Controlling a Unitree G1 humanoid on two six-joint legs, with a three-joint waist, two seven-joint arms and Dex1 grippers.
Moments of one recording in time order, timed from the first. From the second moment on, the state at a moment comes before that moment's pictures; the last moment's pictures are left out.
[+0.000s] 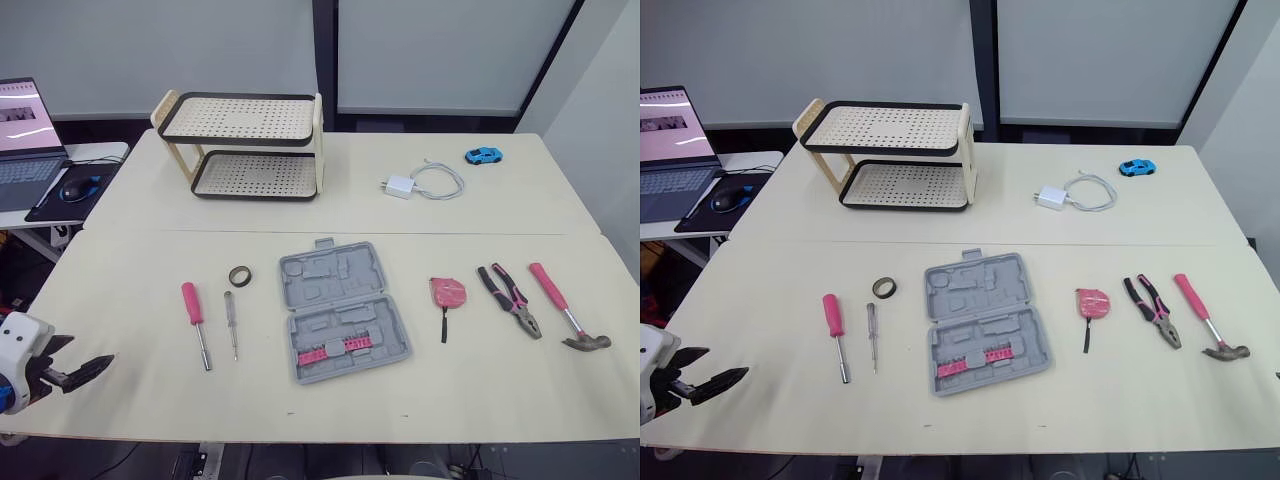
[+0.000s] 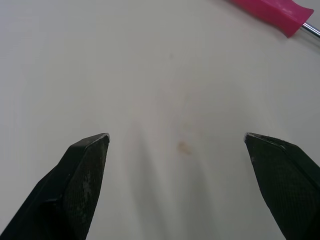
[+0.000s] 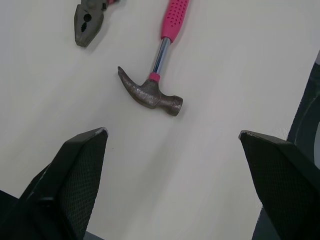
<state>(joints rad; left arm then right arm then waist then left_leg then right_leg) 0.16 0.98 0.50 0.54 -0.28 0.08 -1.03 0.34 -1.11 -0.70 0.41 0.22 0.12 1.19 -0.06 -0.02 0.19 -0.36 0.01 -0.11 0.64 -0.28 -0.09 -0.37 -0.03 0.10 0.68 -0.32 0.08</state>
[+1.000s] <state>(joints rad) -0.06 0.76 0.06 -0.06 -0.33 0.40 -0.95 -0.23 -0.94 0.04 -0.29 0.25 0.55 0.93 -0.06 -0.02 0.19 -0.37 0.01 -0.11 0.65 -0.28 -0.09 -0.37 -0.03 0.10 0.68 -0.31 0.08</state>
